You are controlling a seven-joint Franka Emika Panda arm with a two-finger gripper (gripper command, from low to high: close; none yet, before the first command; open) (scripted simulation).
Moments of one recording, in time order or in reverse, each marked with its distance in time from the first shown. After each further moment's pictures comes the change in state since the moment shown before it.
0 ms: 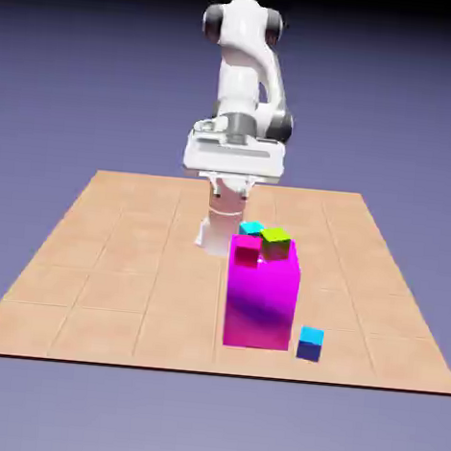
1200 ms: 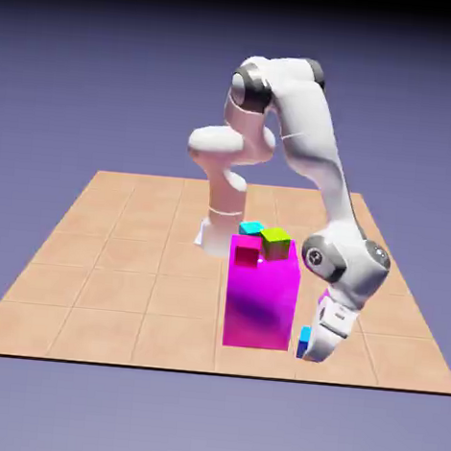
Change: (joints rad) arm 0.304 1.051 0.168 0.654 -0.470 -0.667 -0.367
